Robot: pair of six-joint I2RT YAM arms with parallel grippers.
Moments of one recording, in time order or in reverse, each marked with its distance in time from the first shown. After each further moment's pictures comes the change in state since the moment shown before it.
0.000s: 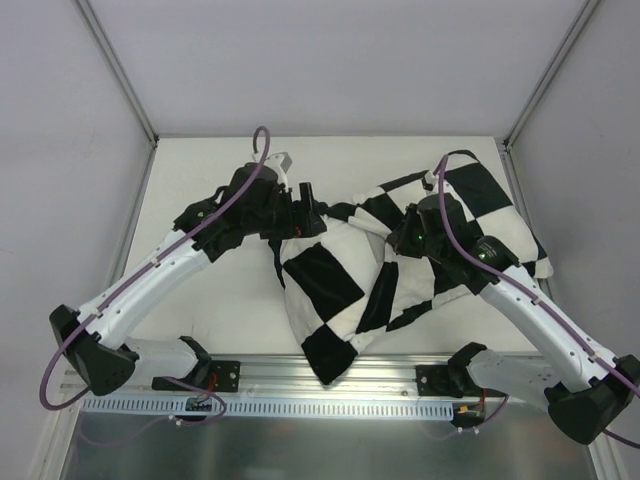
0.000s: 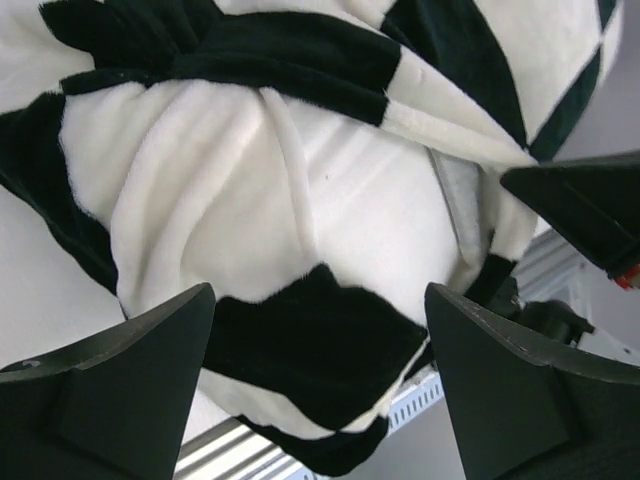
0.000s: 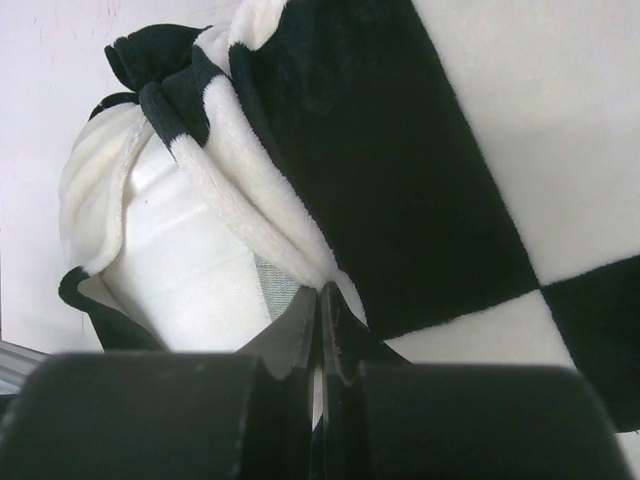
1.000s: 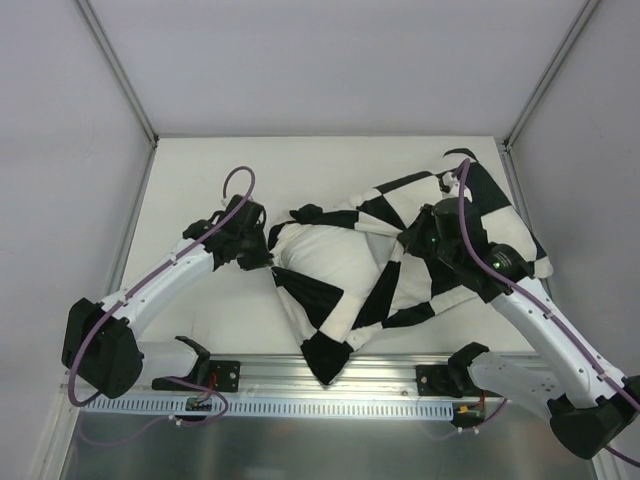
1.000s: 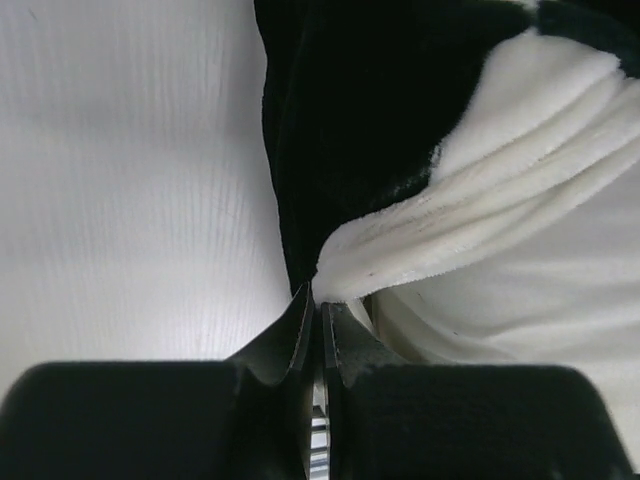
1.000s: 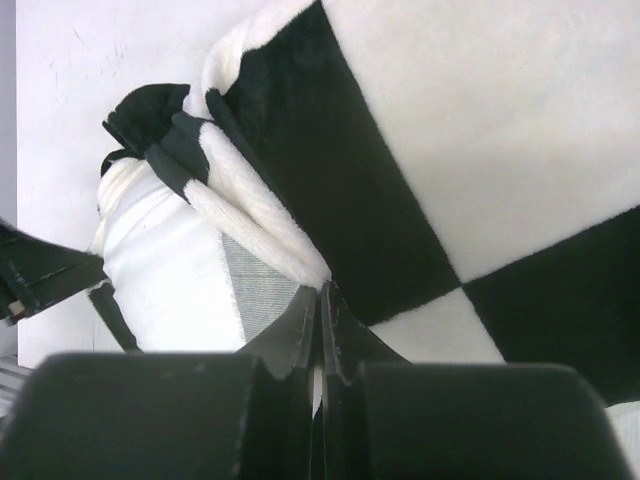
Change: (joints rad) left arm 0.144 0.059 -0.284 -0.084 -0.160 -0.113; right arm -0.055 -0.082 -0.023 -0.005 0.012 0.008
